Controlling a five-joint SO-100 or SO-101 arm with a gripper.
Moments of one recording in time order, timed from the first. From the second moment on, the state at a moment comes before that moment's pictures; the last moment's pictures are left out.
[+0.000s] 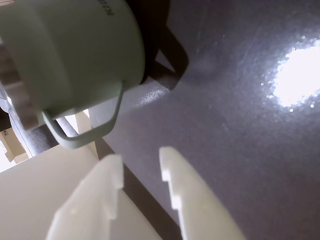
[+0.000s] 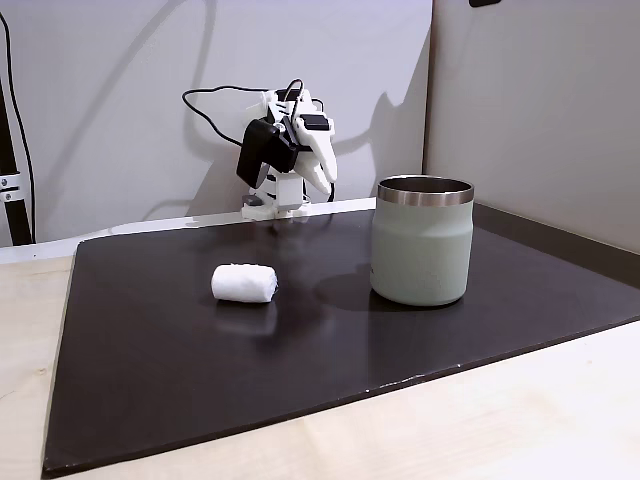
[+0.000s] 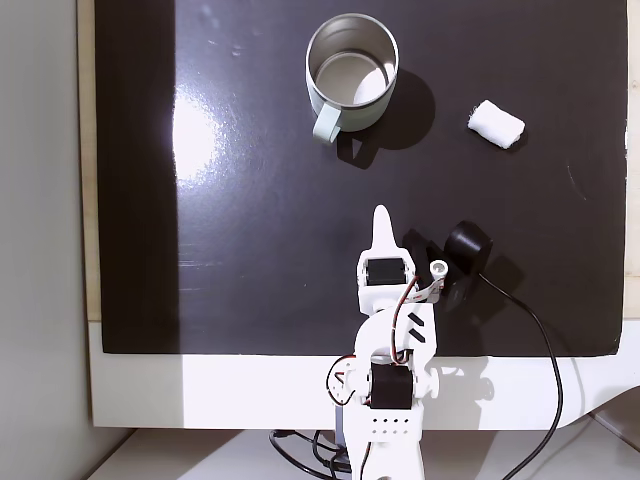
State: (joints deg) arm 2.4 181.6 172.5 42.3 -5.9
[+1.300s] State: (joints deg) arm 10.5 160.5 147.6 52.4 6.9
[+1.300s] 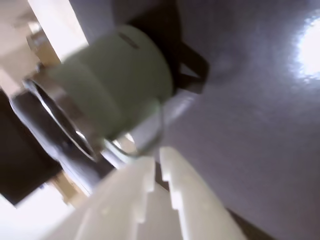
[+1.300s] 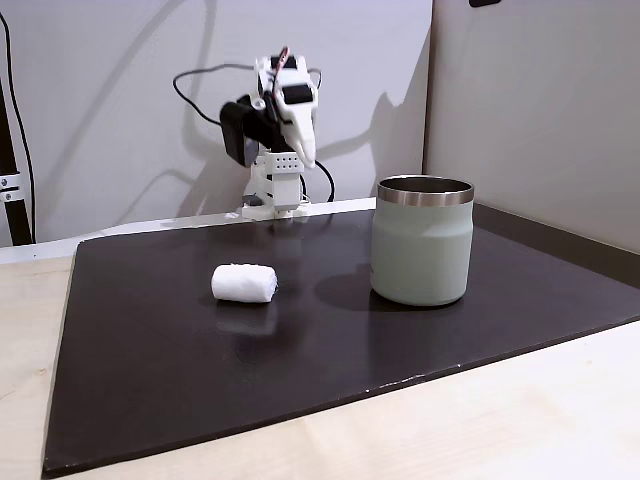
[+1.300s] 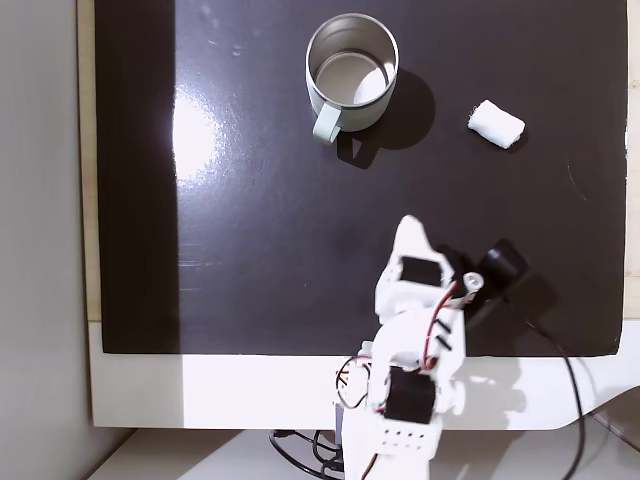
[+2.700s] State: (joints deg) arm 24.7 35.9 17.3 100.6 15.9
